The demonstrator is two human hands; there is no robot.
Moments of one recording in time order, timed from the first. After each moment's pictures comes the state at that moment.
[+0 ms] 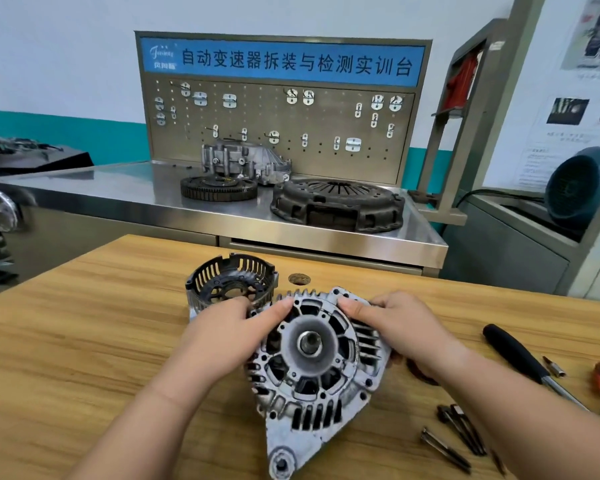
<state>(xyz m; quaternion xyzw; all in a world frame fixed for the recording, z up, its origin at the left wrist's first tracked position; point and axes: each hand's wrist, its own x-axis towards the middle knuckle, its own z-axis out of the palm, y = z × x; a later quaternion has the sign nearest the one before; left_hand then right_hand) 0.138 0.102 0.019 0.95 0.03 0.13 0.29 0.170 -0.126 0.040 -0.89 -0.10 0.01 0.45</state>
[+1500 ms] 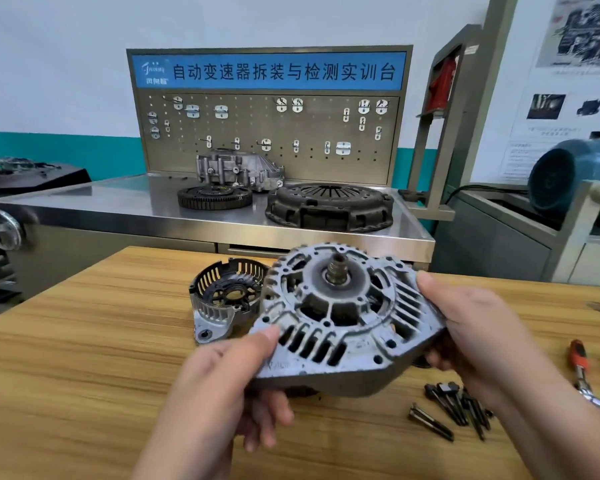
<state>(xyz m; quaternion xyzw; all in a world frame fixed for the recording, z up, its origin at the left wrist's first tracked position) 0.028 0.067 0.050 0.64 -0.03 0.04 0.77 0.076 -0.147 0.080 -0.73 0.00 -0.06 0.68</state>
